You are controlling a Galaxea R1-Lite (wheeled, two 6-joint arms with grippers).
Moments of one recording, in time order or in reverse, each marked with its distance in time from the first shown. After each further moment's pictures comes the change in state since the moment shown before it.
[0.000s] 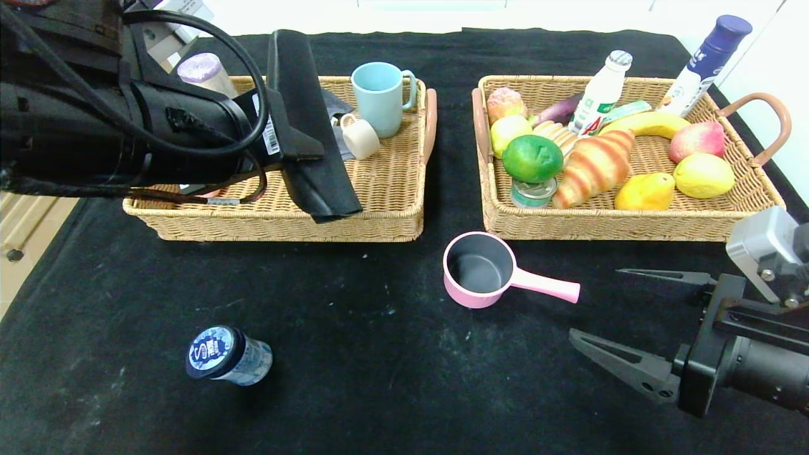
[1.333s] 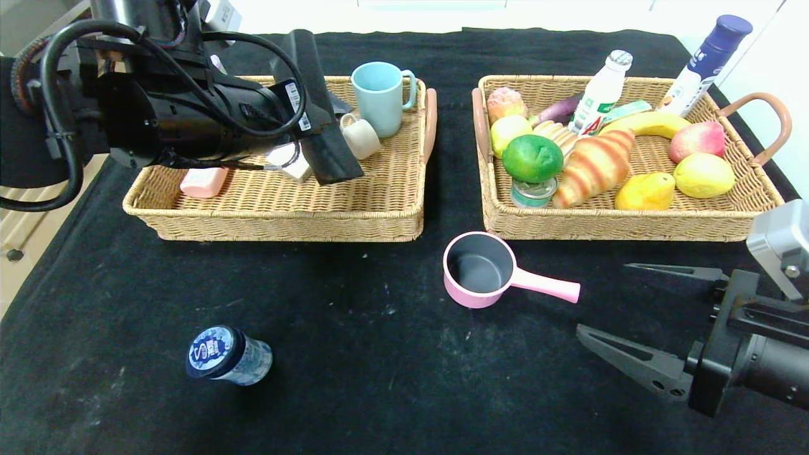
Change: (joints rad) left arm 0.113 0.180 -0.063 -0.264 0.013 0.075; right arm -0.004 -0.026 -0.001 0.000 0.000 -0.001
